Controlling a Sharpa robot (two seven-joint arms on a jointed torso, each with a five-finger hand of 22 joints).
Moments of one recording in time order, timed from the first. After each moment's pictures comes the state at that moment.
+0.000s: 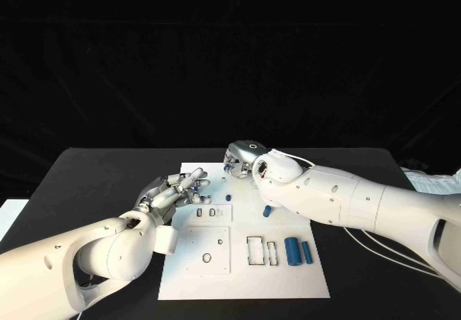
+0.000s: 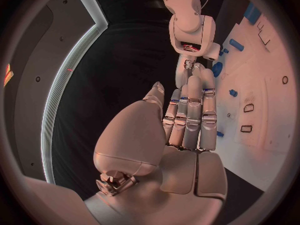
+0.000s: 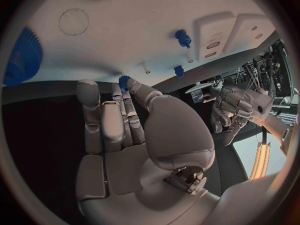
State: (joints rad) left arm 1.10 -0.88 0.00 1.75 0.11 -0.40 0.40; left_hand 1.42 0.05 0.02 0.20 0.07 0.95 0.21 0.16 0.07 1.02 0.14 0.24 0.12 1.09 0.07 0.86 0.54 0.17 1.10 0.16 0.49 0.32; right arm 1.23 -0.44 -0.02 1.12 -1.65 -0.36 -0.24; right_hand 1.25 -0.01 0.47 -0.14 0.08 1.11 0.15 0.06 0.08 1.15 0.09 0.07 0.06 1.47 0.00 1.24 1.07 0.17 1.19 0.10 1.09 0.68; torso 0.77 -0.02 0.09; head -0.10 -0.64
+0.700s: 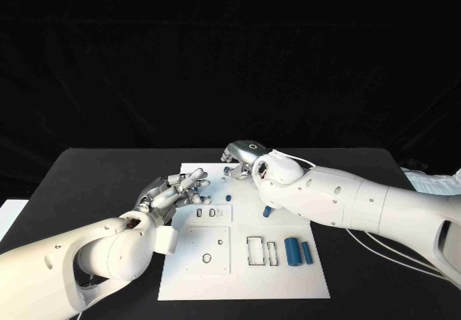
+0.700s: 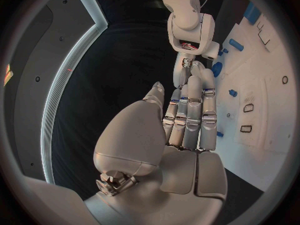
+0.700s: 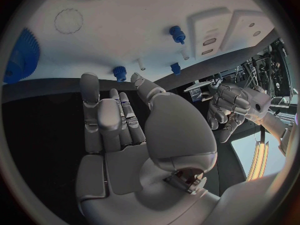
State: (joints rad) left arm 1.10 -0.88 0.00 1.75 0.11 -0.40 0.40; left_hand 1.42 0.05 0.02 0.20 0.07 0.95 0.21 0.16 0.07 1.02 0.14 0.24 0.12 1.09 0.07 0.86 0.54 0.17 1.10 0.16 0.49 0.32; right arm 1.23 -0.47 -0.02 1.18 -1.65 -0.38 -0.25; right_hand 1.28 -0.07 0.37 -0.08 0.12 0.98 0.17 0.07 0.07 0.99 0.12 0.10 0.07 1.47 0.03 1.17 0.98 0.17 1.14 0.12 1.03 0.59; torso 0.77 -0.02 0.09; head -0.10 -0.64
